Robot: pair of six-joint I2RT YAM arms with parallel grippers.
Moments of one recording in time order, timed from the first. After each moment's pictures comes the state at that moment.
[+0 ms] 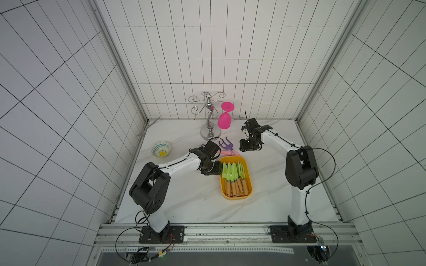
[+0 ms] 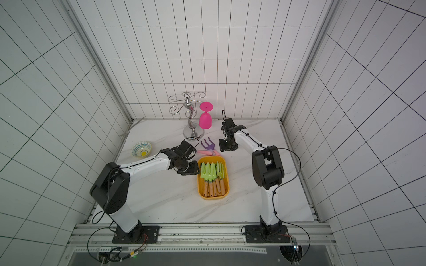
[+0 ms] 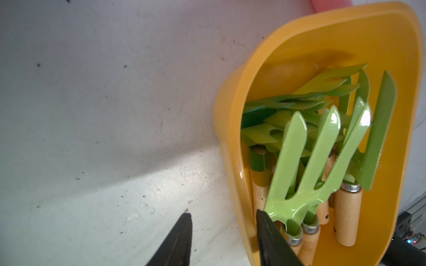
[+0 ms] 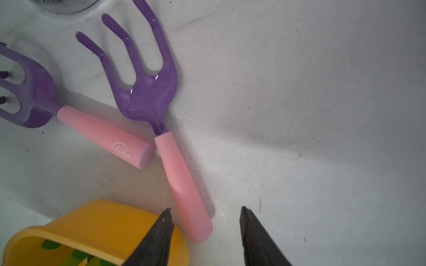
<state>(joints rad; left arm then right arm) -0.63 1.72 1.15 -0.63 0.23 -0.56 0.48 2.05 1.66 -0.82 -0.13 0.14</state>
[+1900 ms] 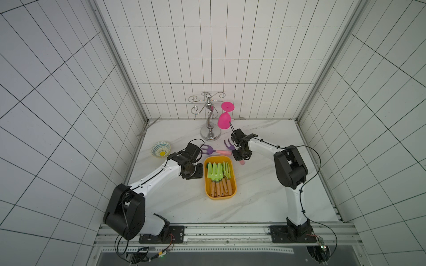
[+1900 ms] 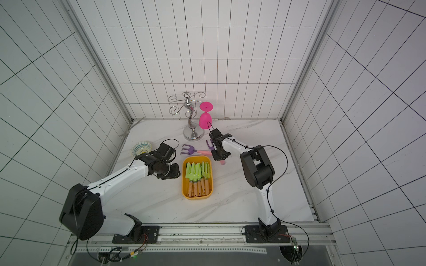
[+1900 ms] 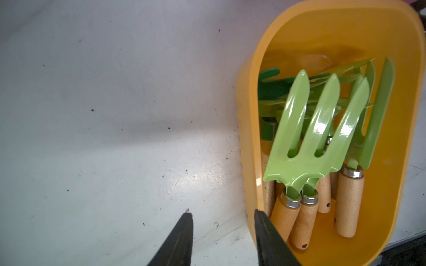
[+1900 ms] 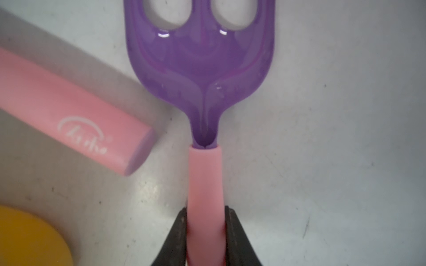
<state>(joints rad) -0.48 1.41 0.94 -0.78 0.15 -0.52 0.63 2.09 1.56 -0.79 0.10 0.11</state>
